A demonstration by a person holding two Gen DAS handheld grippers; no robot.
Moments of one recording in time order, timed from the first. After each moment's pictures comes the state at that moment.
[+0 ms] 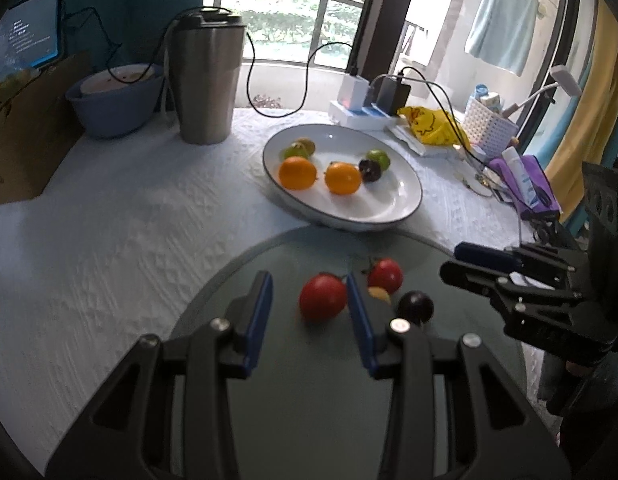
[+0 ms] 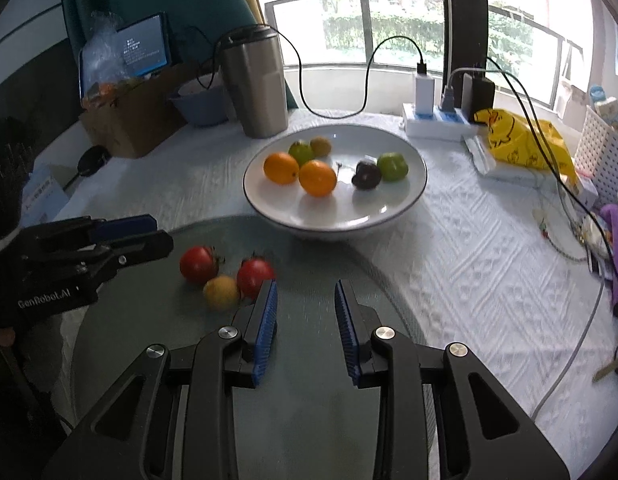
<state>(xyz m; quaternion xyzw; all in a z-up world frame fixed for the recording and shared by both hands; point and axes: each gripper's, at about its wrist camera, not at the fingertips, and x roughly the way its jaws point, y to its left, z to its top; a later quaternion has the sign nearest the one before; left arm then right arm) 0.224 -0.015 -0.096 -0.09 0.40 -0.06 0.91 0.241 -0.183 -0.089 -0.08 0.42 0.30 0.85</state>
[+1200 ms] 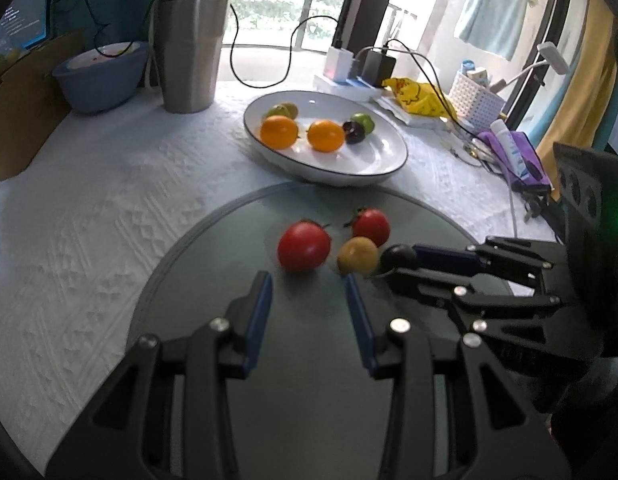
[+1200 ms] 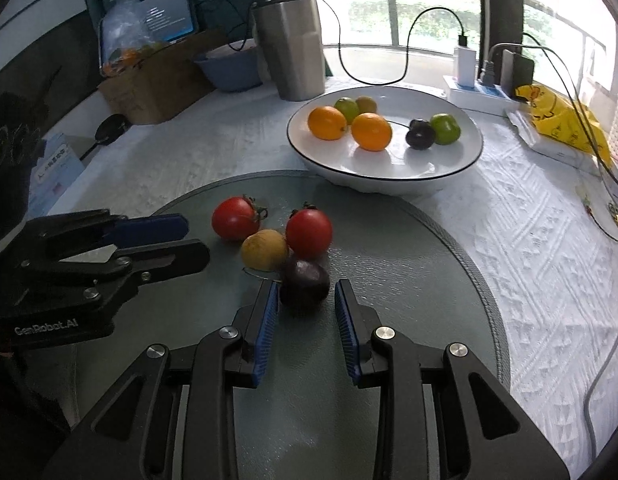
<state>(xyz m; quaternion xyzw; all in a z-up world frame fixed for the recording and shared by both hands) 0.213 -0.029 -0.117 -0.08 0.42 -0.08 0.90 0.222 -0.157 -0.118 -0.09 0.44 0.34 0.82</state>
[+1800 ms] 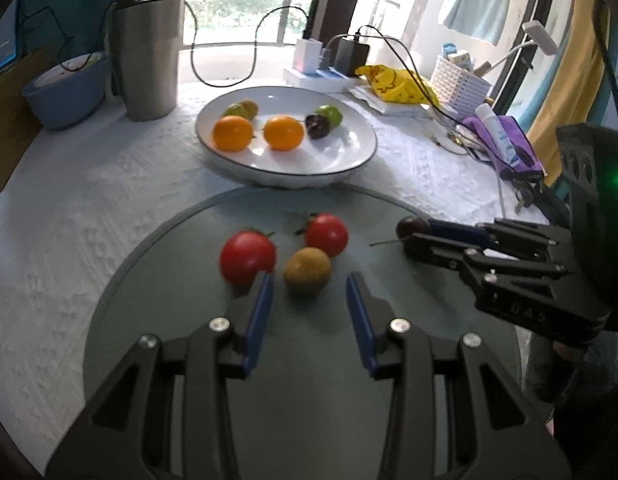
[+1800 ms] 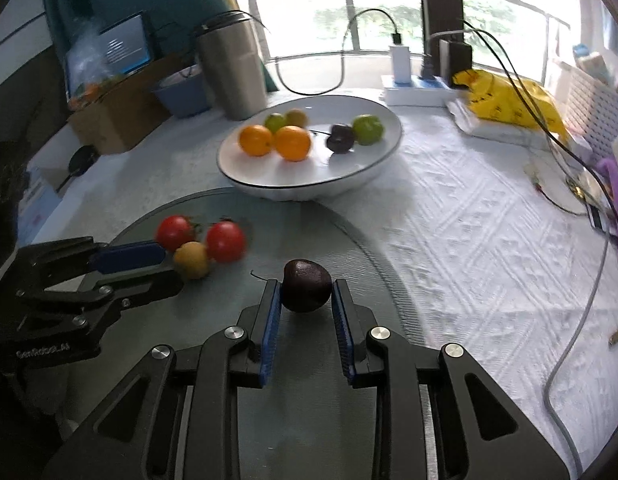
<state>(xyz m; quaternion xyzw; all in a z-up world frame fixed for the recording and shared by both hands) 0.228 -0.064 -0.118 -0.06 0.43 -0.11 0.90 0.241 -0.207 -0.114 -0.05 0.44 0.29 0.85</state>
